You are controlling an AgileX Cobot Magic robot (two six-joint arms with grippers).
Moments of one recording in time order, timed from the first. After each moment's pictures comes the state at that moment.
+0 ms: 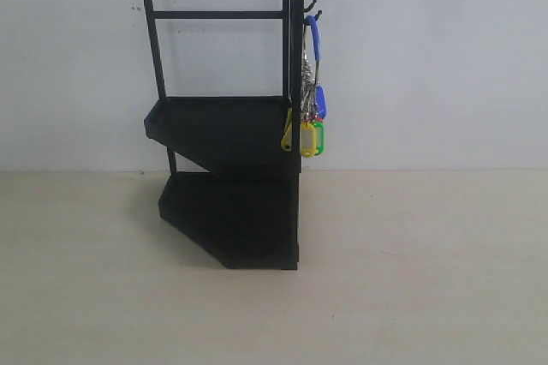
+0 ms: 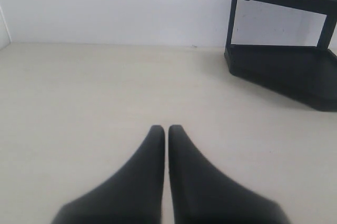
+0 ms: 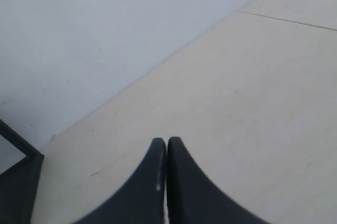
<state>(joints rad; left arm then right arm) -0.09 0.00 0.00 -0.01 0.29 0.00 -0.21 0.14 0.00 0.17 0.13 0.37</state>
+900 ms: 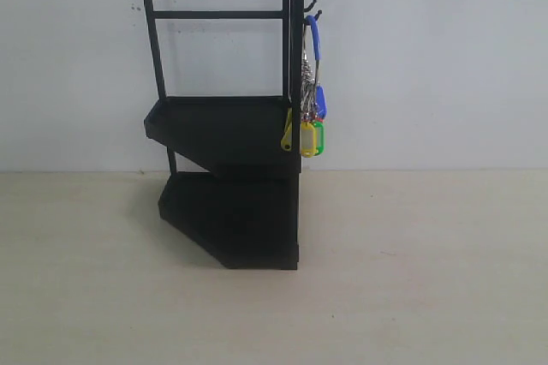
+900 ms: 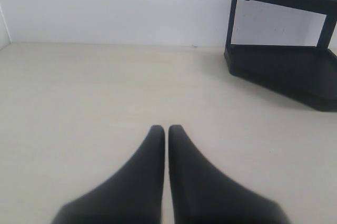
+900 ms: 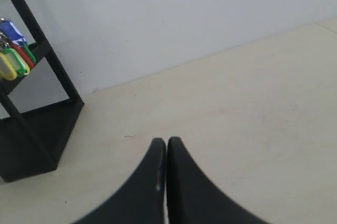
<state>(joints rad) -0.09 0.00 0.00 -0.01 0.29 0.00 0.02 0.12 0.00 0.17 0.11 0.15</state>
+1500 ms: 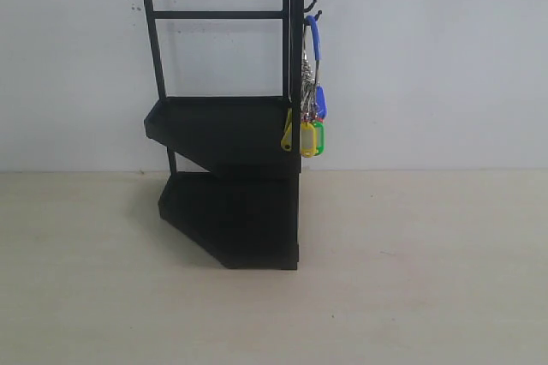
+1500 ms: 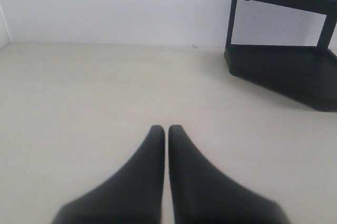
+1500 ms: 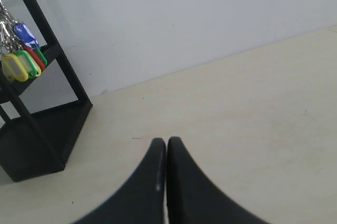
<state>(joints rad) -0.09 0.00 0.00 -0.01 0.29 0.00 0.05 0.12 0.00 0.17 0.09 0.15</state>
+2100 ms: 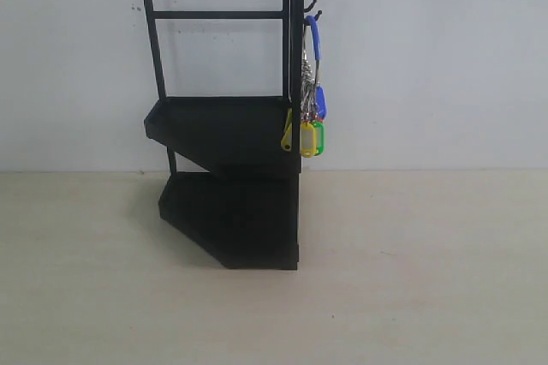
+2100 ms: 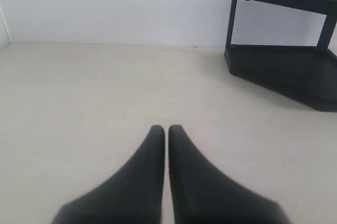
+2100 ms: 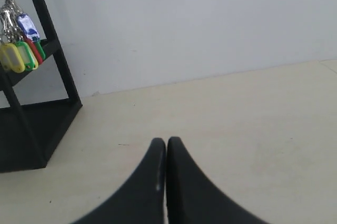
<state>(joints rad) -0.09 0.00 0.00 -0.01 0.29 0.00 0.05 0.07 0.00 0.10 0.10 0.08</state>
